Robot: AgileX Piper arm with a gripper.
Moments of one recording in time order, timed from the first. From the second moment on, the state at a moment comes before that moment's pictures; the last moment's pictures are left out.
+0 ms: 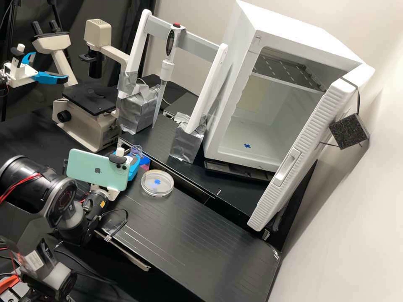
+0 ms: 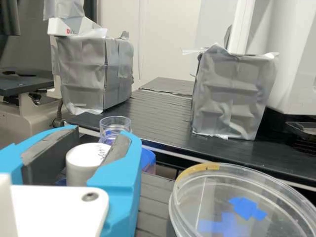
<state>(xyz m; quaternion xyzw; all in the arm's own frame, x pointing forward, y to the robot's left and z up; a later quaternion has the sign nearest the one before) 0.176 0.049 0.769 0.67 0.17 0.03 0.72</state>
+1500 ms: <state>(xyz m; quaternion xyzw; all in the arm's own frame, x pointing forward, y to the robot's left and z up) 0.231 0.076 0.767 0.68 0.14 0.06 0.72</state>
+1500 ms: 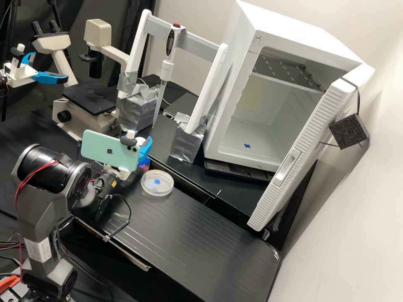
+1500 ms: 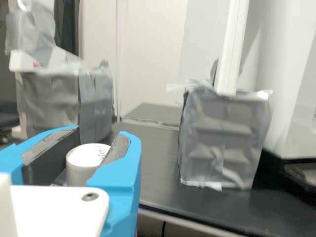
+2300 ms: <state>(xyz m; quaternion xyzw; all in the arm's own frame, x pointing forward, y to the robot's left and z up) 0.233 0.073 0.754 0.67 0.14 0.04 0.73</state>
